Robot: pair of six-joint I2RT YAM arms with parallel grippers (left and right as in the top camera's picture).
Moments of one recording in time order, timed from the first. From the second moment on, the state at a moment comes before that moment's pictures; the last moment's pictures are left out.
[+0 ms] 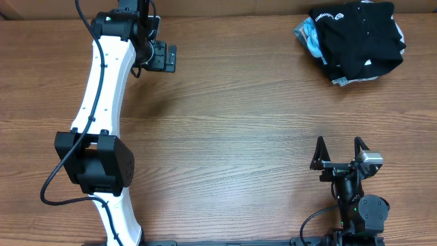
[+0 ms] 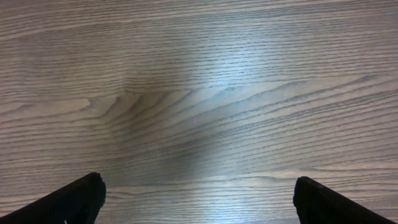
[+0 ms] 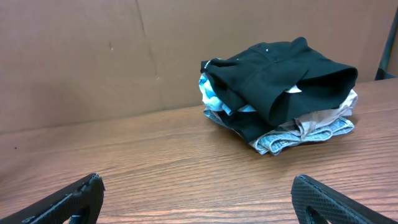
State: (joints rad) left arm -0.10 2.09 2.10 -1.24 0.02 -0.05; right arm -0.07 0.01 0.02 -0.02 -0.10 0.16
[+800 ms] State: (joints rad) left arm -0.10 1.75 1.85 -1.19 0.02 -0.05; right arm -0.07 0.01 0.02 -0.02 -0.10 0.16
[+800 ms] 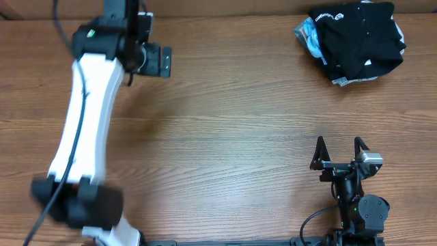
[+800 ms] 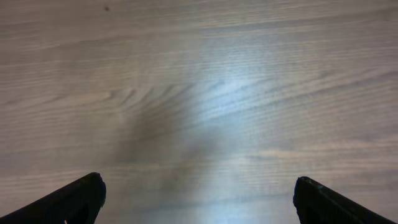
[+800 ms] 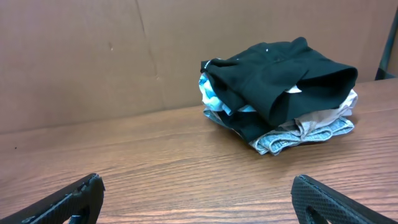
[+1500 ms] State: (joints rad) left arm 0.07 0.85 0.58 -0.25 0.07 -0.05; right arm -0.07 0.01 0.02 -0.02 -0.10 0.16
